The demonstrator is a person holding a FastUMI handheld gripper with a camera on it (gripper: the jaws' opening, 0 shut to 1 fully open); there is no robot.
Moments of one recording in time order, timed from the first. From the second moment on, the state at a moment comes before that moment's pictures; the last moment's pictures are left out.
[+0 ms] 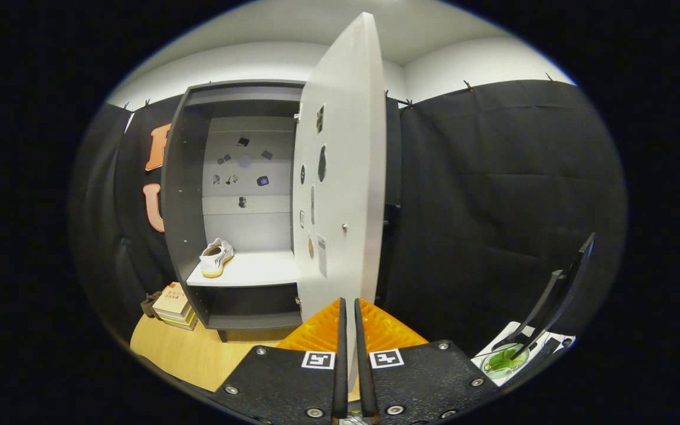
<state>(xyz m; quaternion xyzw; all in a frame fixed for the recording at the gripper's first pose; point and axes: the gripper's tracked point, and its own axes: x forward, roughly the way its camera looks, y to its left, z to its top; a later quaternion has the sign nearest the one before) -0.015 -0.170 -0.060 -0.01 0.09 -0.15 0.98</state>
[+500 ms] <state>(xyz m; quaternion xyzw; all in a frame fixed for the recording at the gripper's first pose) 0.006 -0.076 -0.125 0.00 0.14 -0.05 0.99</state>
